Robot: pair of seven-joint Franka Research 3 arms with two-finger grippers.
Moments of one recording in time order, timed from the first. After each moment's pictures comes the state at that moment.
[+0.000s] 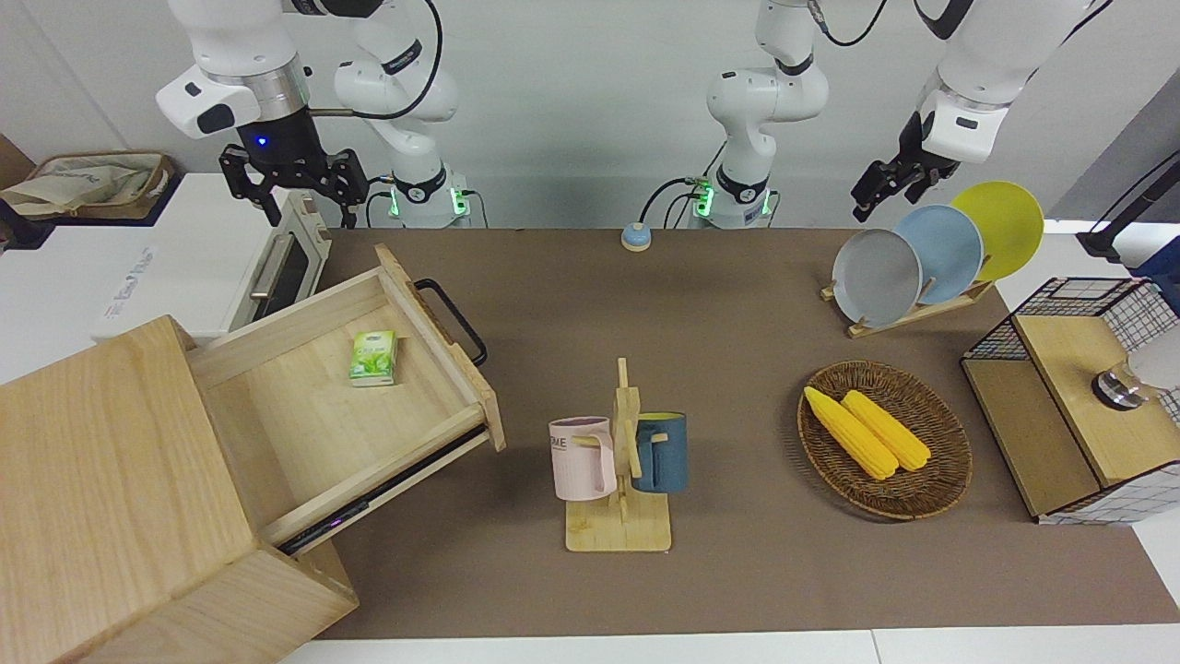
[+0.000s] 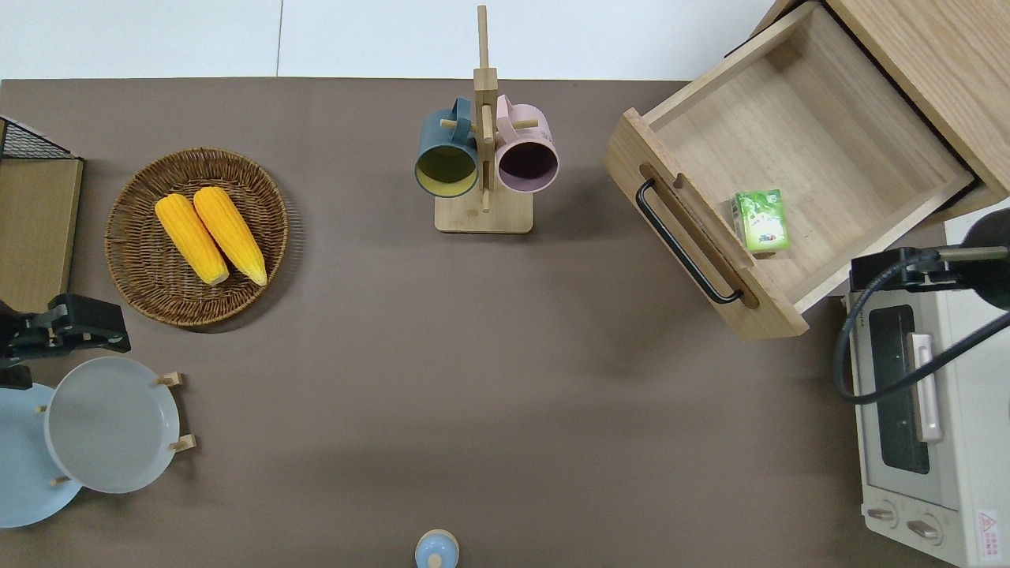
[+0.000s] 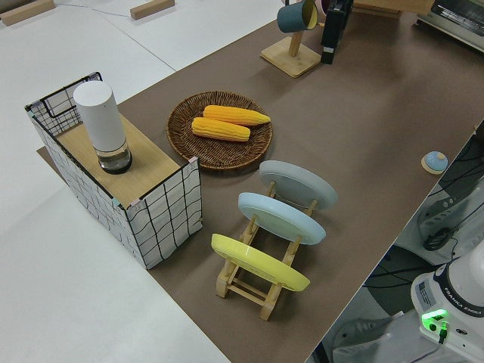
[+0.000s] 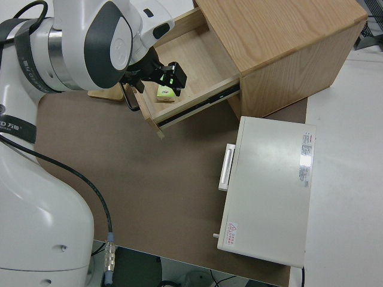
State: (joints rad) left arm 0.02 -0.10 -0.02 -1.64 0.00 1.44 -0.33; right arm -0.20 -0.01 0.26 -1.51 -0.06 1.53 0.09
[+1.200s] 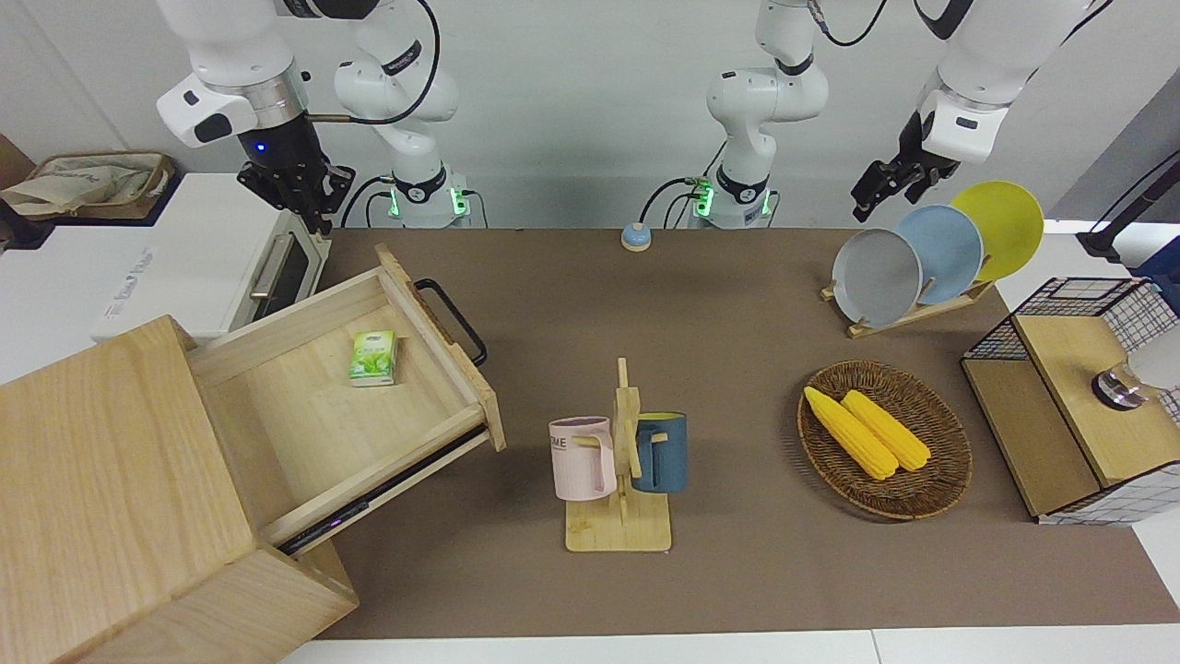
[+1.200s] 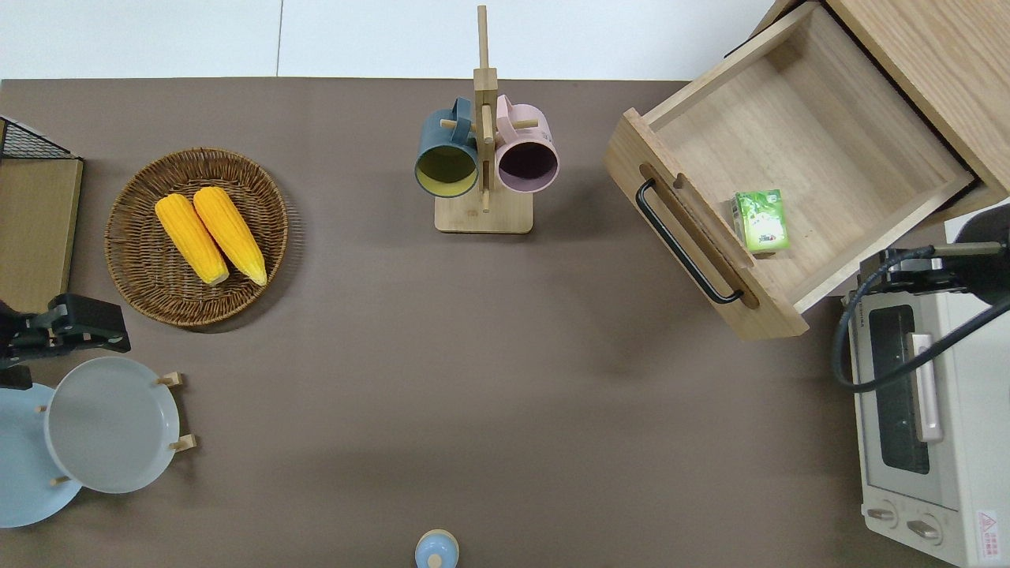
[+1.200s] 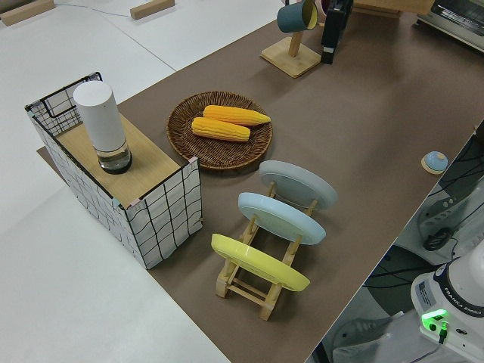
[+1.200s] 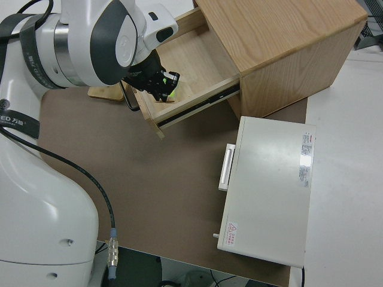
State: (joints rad) left arm 0.02 -0.10 -0.02 -1.64 0.00 1.44 -0.33; right arm -0.20 0.01 0.26 -1.48 -0.04 1.47 0.14
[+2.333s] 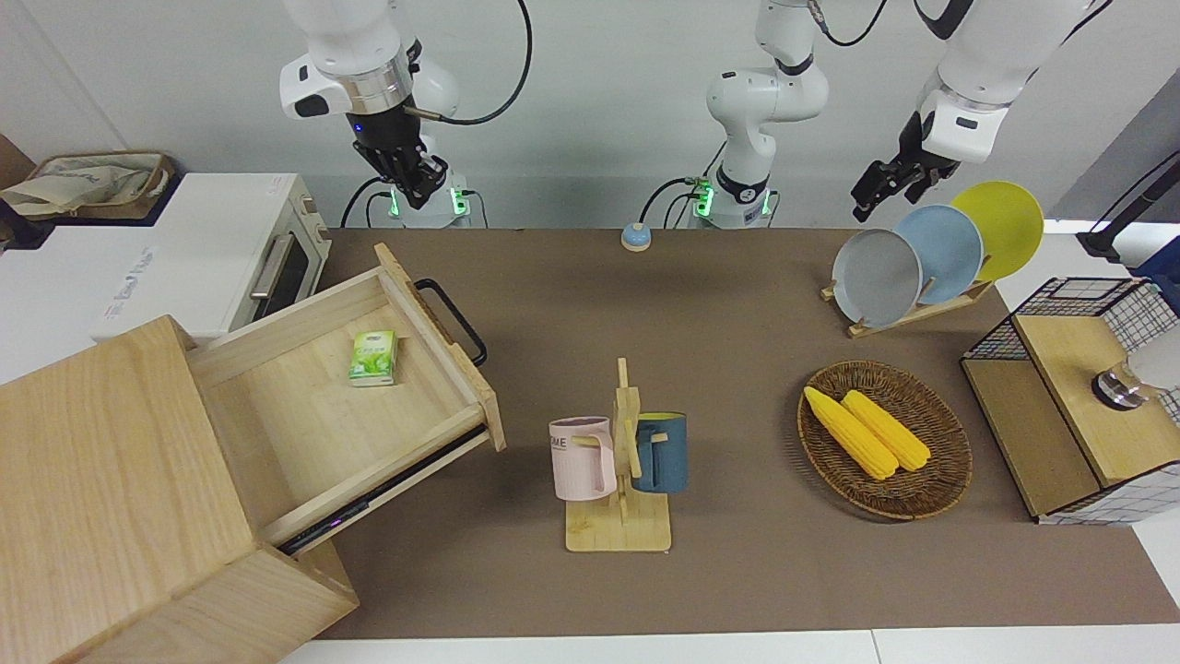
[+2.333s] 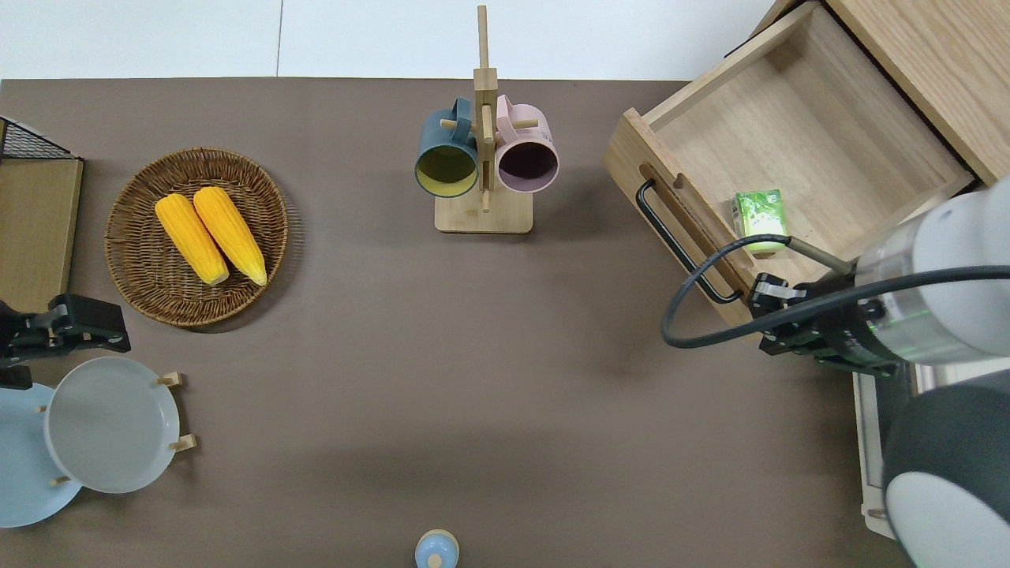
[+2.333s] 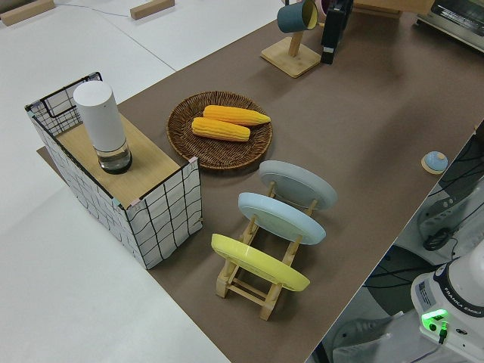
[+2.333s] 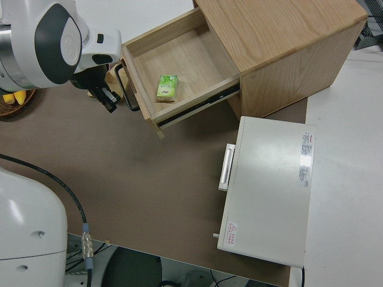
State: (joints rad) left arm 0.02 -0.10 -0.02 -1.64 0.00 1.44 -0.33; right arm -0.12 0.01 0.37 -1.47 0.06 1.38 0.82
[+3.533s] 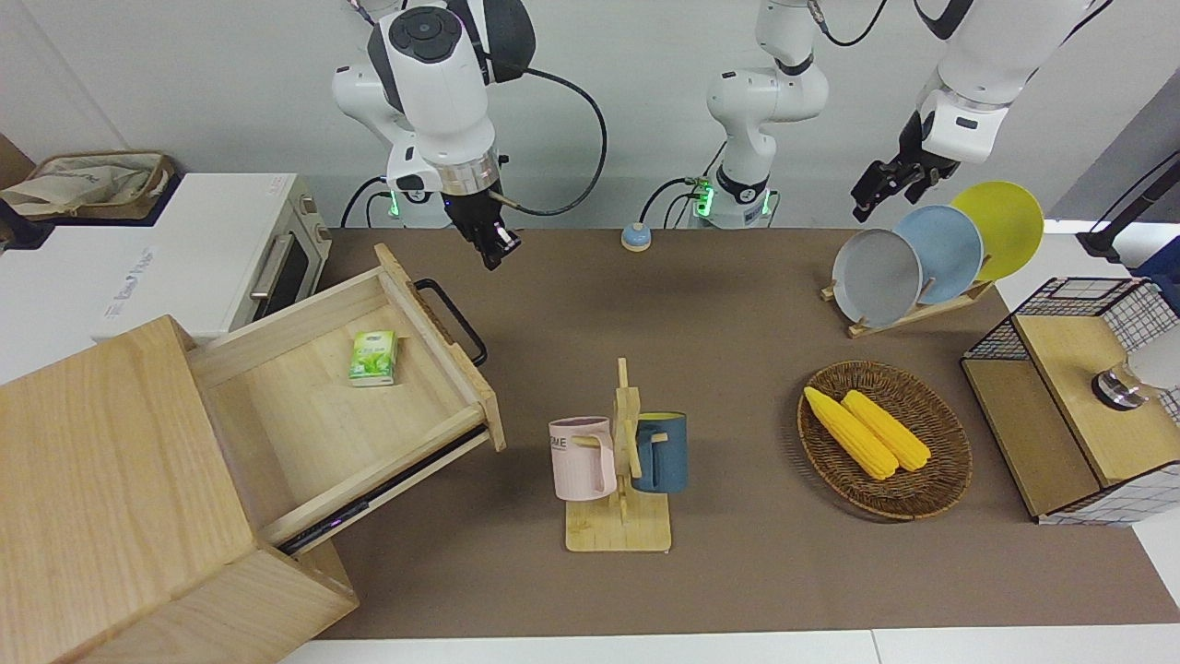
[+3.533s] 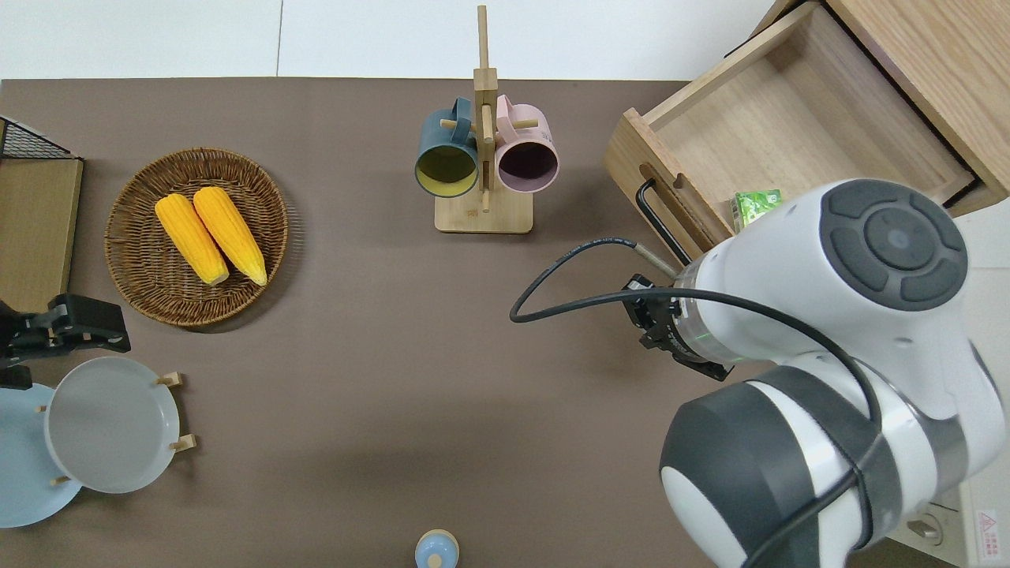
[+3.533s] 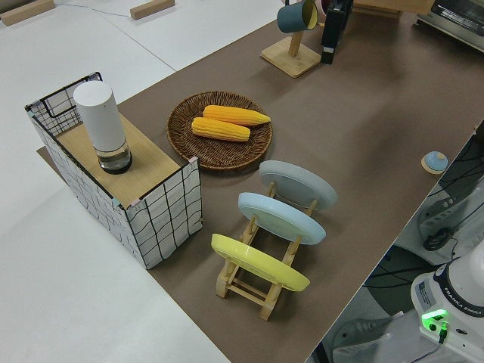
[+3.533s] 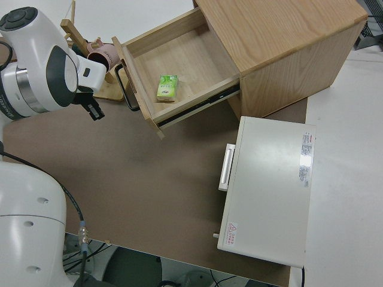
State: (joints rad) left arm 0.02 -0.10 -0.02 -1.64 0.00 1.44 -0.33; right arm 0.00 0.05 0.37 -1.70 0.06 1.73 1.15
